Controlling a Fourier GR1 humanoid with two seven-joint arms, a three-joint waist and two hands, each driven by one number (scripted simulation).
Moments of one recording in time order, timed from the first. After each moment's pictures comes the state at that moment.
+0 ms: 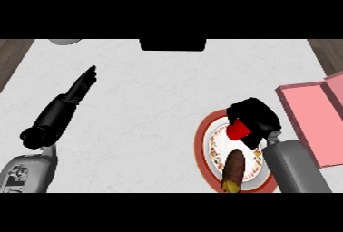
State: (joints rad) left arm -0.22 0.24 0.03 -1.56 -0.13 -0.24 -0.06; right arm -0.35 -0.20 0.14 -1.24 1.29 0.22 -0.24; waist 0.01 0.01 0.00
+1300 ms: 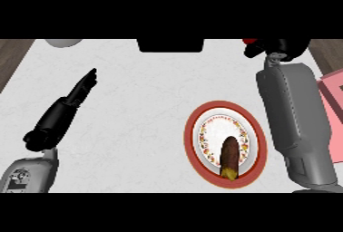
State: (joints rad) left arm -0.20 0.23 0.03 -1.57 -0.15 -0.24 -0.06; right arm -0.93 -0.11 -0.23 -1.06 1.41 -0.15 0.63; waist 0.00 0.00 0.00
